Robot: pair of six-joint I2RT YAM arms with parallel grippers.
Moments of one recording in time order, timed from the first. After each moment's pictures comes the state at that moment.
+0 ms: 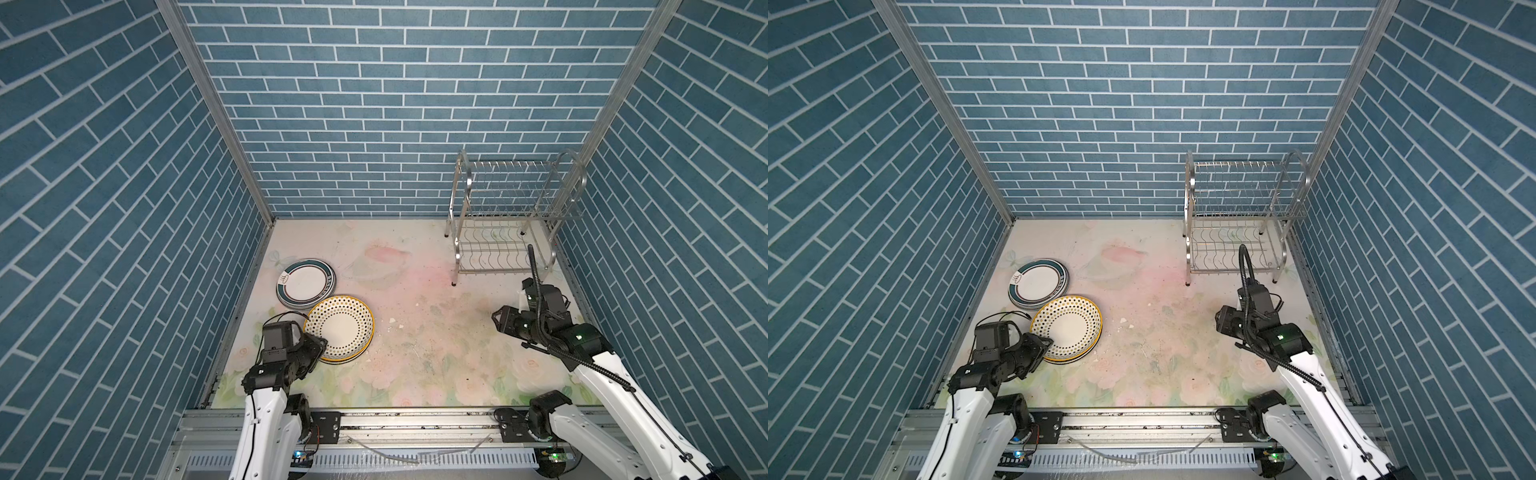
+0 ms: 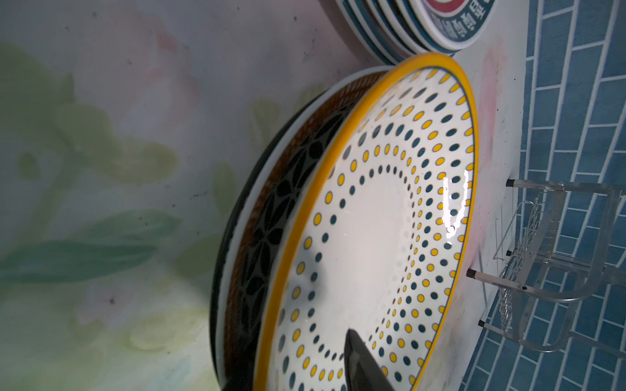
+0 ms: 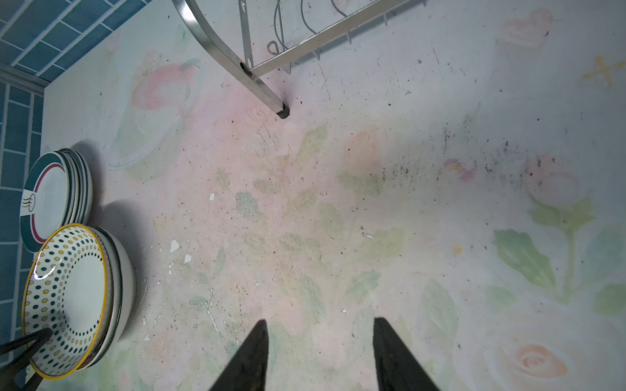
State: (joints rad) left arm 0.13 0.57 0.33 -0.71 0.37 -0.88; right arm 0.38 0.80 0.73 -0.80 -0.06 0.57
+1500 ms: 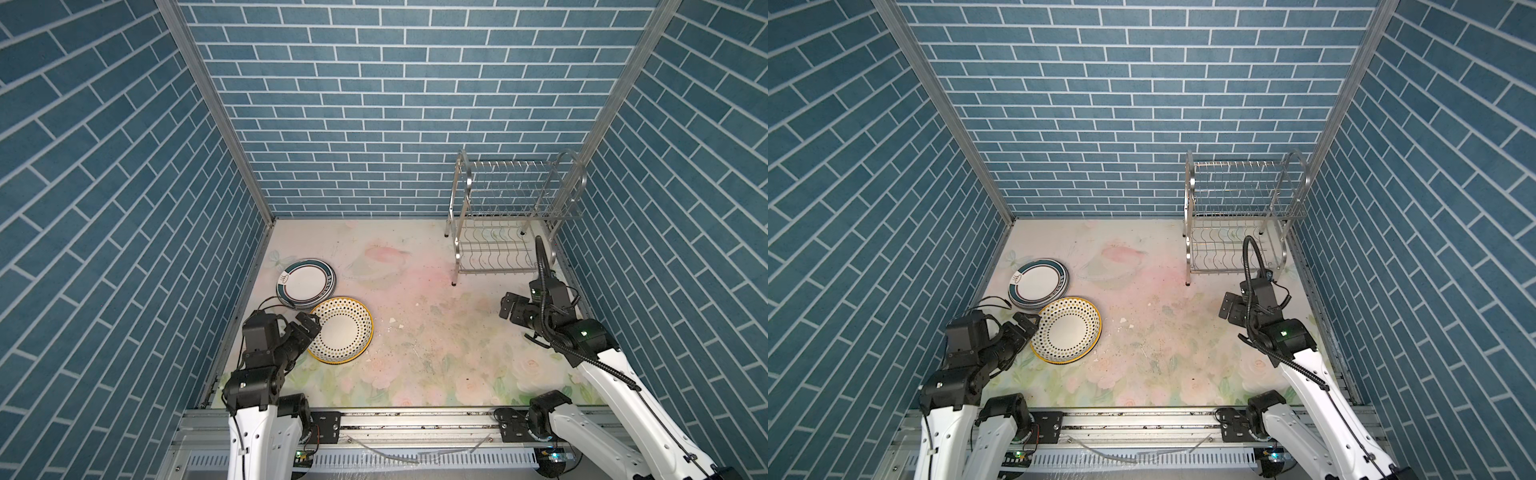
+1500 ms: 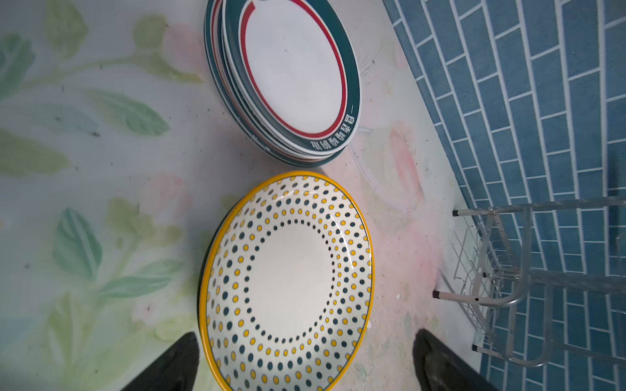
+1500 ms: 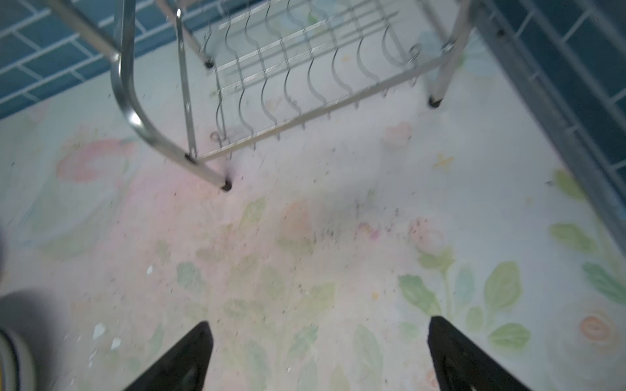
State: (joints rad) left arm 0.14 0.53 0.62 -0.86 0.21 -0.77; right arm 0.37 0.82 0.82 -0.80 0.34 0.54
